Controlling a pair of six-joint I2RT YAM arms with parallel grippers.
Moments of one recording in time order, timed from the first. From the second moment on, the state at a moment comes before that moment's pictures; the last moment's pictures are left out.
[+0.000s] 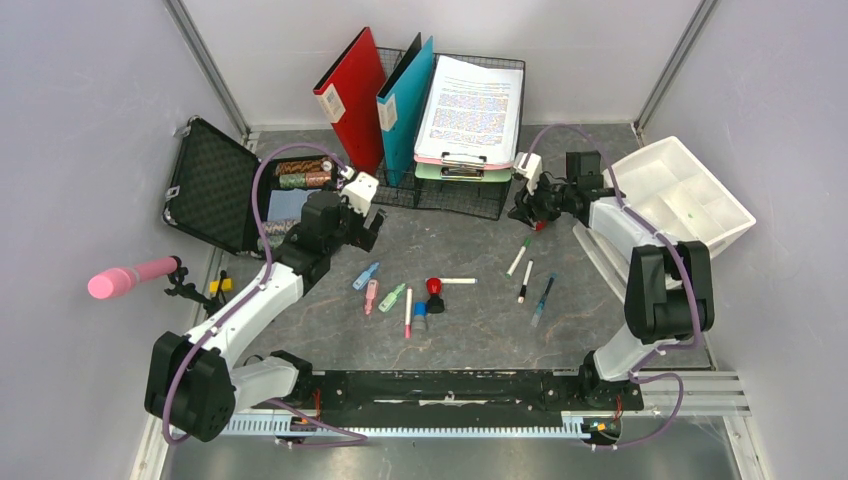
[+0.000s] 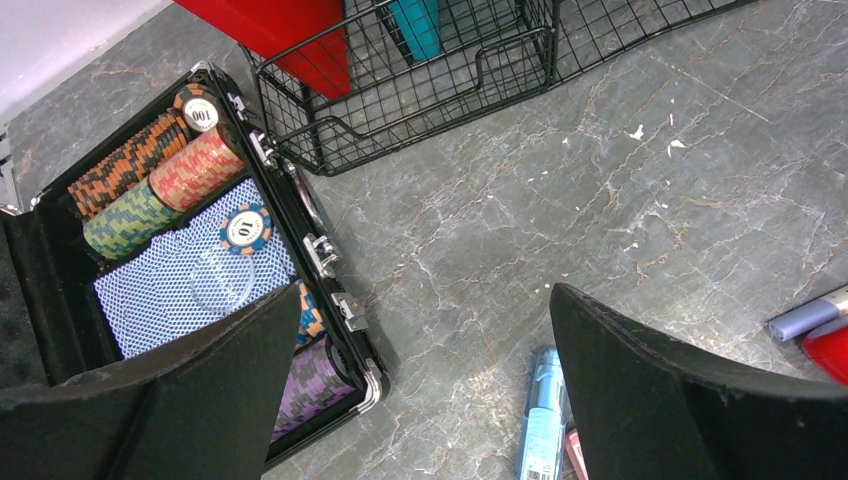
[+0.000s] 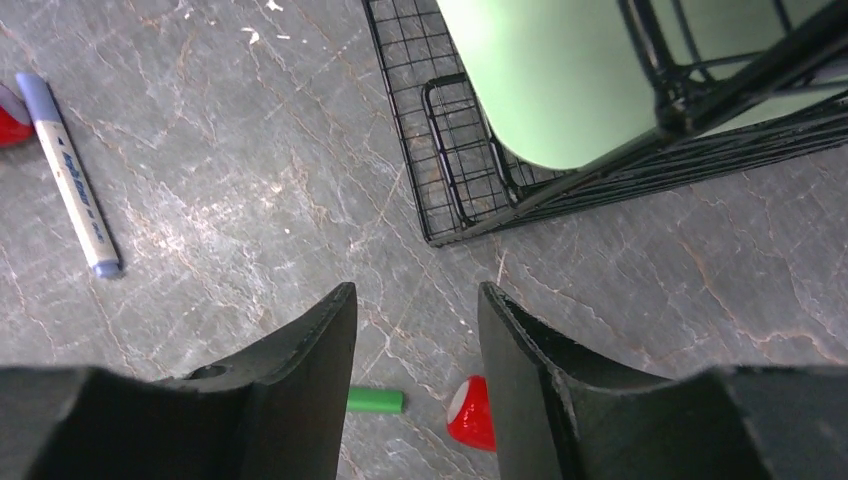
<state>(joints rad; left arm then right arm) -0.40 1.15 0.74 -0.05 -0.08 0.26 0.09 1.65 1.09 -0.26 -0.76 -0.80</state>
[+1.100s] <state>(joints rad) -0.40 1.08 0.74 -0.05 -0.02 0.25 0.04 1.29 1.01 -0.16 -0.45 -0.52</state>
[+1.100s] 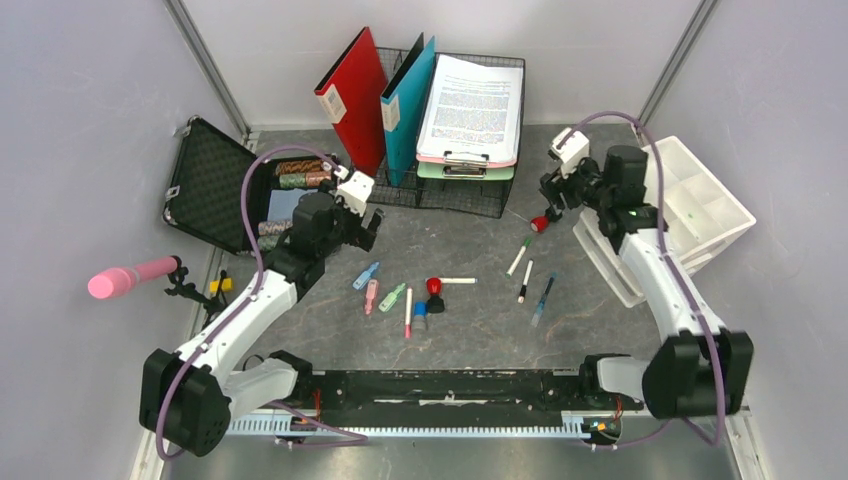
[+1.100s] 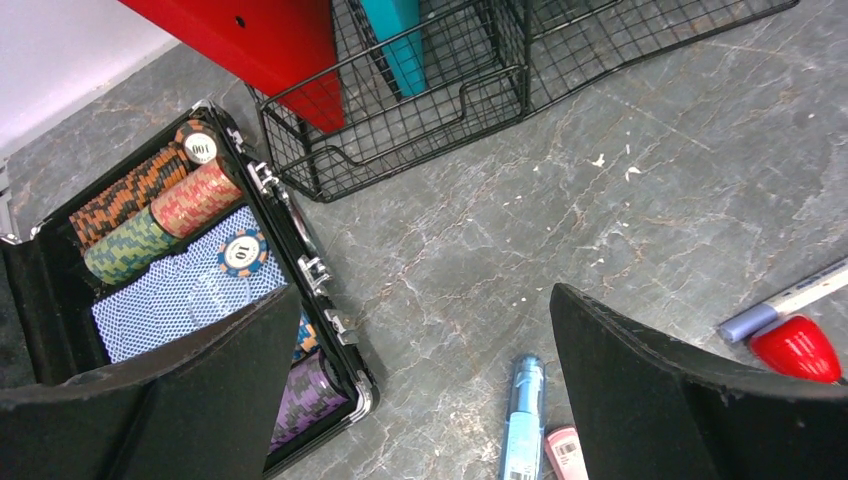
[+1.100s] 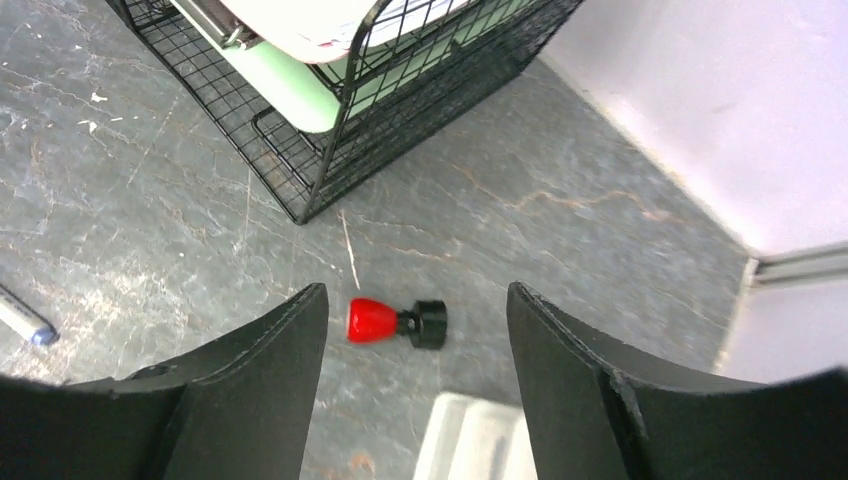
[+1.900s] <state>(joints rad) -0.40 1.01 0.73 -0.08 0.08 0.22 -0.08 1.23 1.20 -0.71 -0.12 -0.67</state>
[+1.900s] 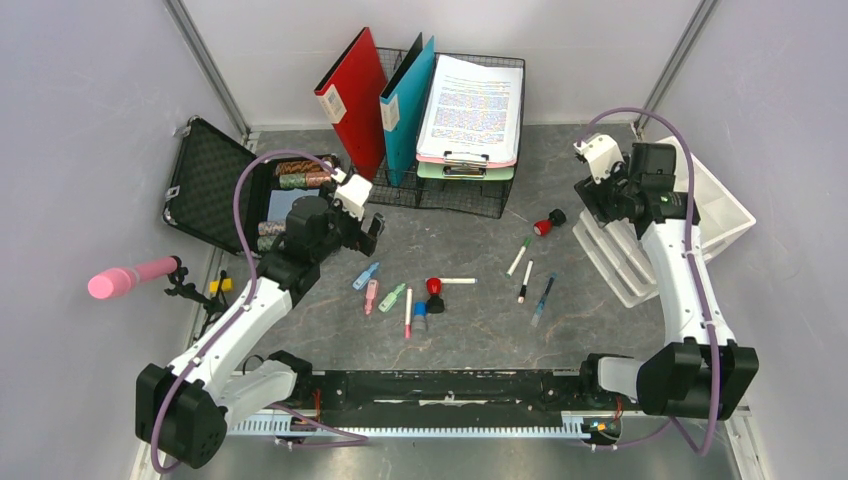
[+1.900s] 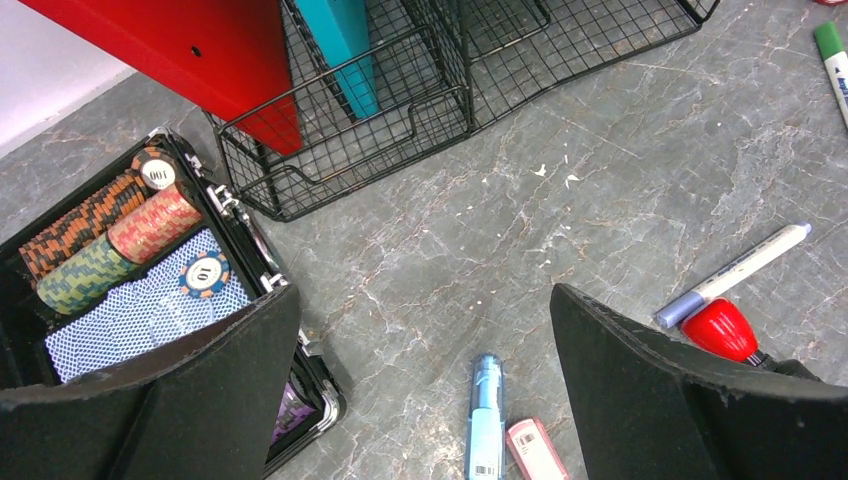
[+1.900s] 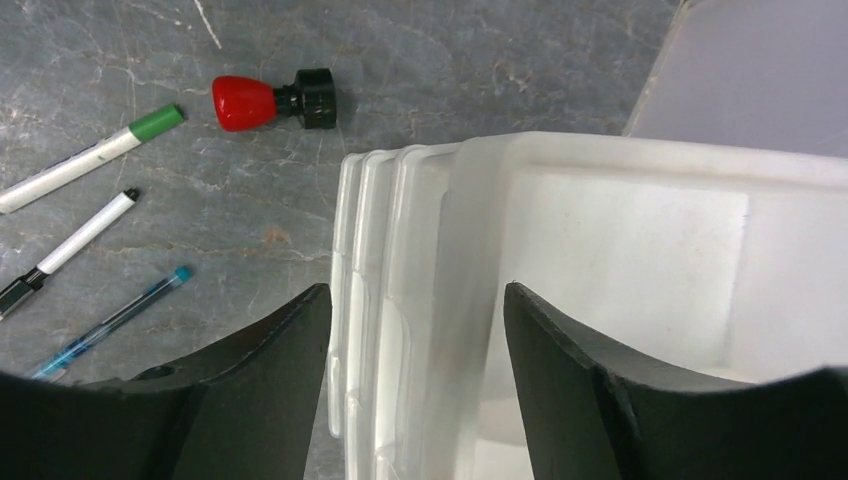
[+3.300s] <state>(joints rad) -0.40 1.10 0.82 -0.13 0.14 0.18 -0.05 1.25 1.32 -0.93 -0.43 -0.42</state>
